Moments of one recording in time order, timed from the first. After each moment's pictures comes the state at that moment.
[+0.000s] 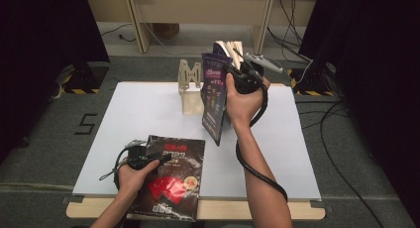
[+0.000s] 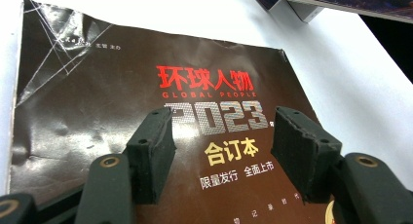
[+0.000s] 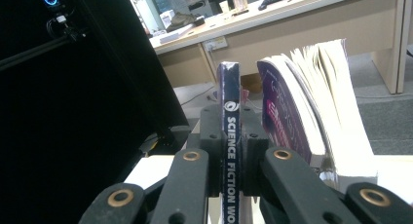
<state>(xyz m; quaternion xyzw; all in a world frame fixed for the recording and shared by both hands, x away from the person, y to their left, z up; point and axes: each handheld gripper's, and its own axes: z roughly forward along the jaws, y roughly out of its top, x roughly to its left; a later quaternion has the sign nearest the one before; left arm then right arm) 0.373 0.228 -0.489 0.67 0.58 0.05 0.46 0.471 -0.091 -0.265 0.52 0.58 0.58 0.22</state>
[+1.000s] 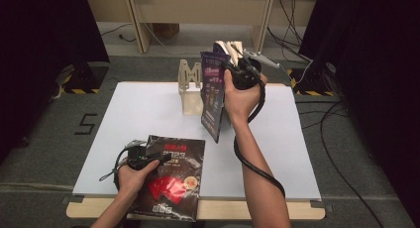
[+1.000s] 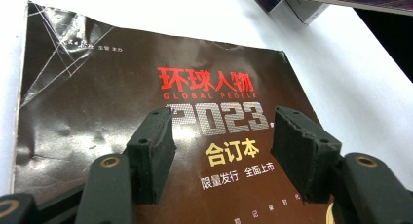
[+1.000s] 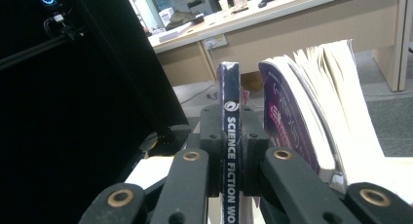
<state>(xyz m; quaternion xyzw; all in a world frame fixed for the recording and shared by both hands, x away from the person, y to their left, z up) 0.372 0.228 -0.488 0.67 0.58 0.06 0.47 0.484 -0.086 -0.264 0.53 0.58 0.58 0.21</state>
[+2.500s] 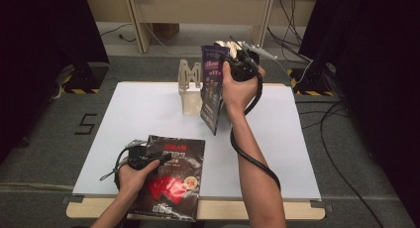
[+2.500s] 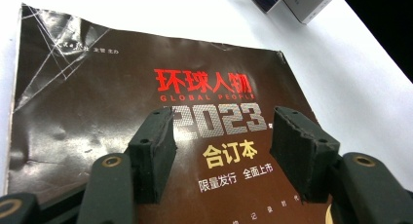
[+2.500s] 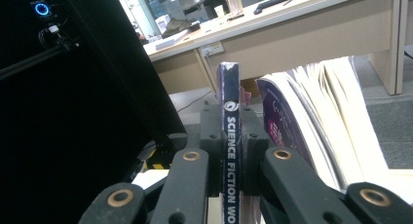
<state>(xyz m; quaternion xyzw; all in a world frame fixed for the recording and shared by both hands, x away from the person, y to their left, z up) 0.373 0.226 -0.488 0.67 0.58 0.06 0.47 0.503 -0.080 -0.256 0.53 0.57 0.59 0.22</state>
